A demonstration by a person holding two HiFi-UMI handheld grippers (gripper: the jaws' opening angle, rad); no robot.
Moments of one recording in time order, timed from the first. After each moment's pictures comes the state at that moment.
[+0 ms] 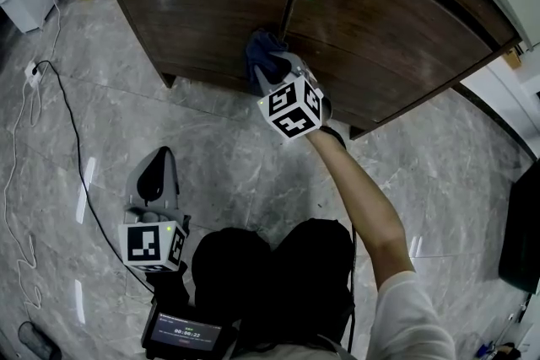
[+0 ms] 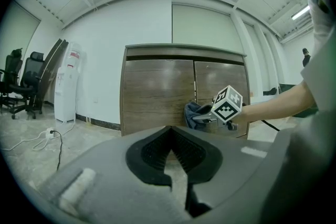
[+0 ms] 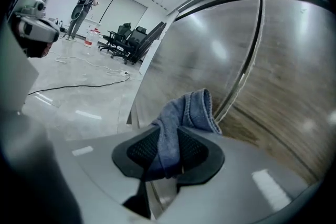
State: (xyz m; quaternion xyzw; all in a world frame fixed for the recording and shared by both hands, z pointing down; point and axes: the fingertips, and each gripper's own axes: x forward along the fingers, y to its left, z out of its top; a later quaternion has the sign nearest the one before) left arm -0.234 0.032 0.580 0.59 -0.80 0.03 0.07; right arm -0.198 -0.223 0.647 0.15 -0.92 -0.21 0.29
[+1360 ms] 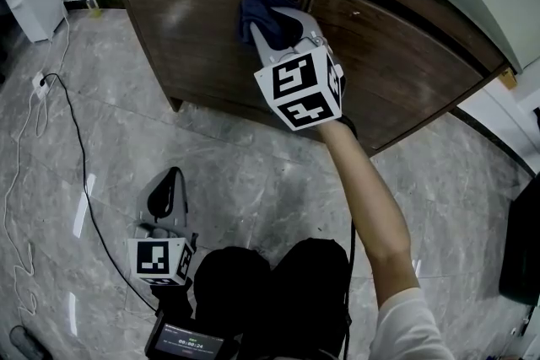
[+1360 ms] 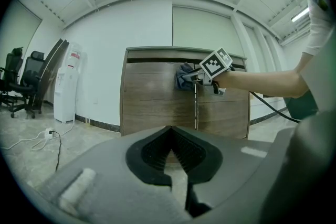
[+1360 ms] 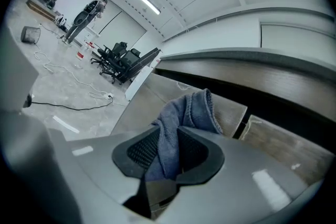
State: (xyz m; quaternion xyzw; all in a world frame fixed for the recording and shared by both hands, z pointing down) left arm -0.236 0.034 0.574 0.60 -0.80 0.02 0.07; right arm -0.245 -0.218 0.441 0.19 -0.93 -0.28 0.15
